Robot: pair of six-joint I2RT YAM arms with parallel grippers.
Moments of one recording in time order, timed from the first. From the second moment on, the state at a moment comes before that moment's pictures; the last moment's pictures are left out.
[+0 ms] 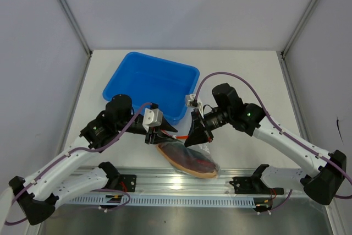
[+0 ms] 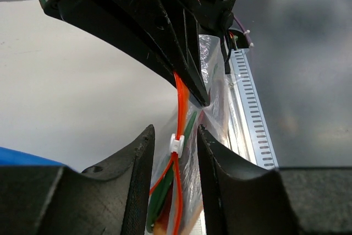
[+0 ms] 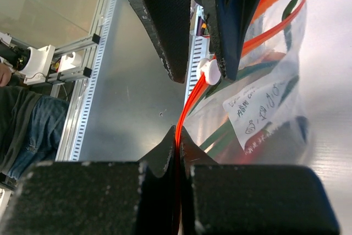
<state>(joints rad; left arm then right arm) -0.75 0.84 0.87 -0.32 0.87 0.25 0.81 1.17 1.08 -0.51 -1.04 0.02</state>
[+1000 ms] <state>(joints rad) -0.75 0.82 0.89 -0.46 0.79 0.26 0.75 1.01 0.97 -0.41 -0.87 0.08</state>
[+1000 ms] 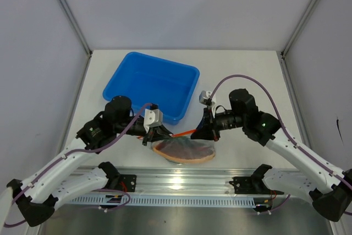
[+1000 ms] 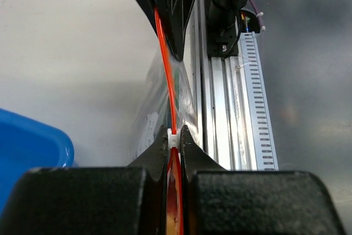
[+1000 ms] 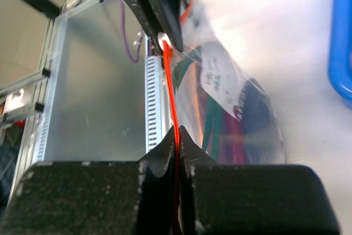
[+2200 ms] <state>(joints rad) -0.72 0.89 1.06 -0.71 0.69 0.29 0.89 1.33 1.36 -0.74 -0.74 -0.10</state>
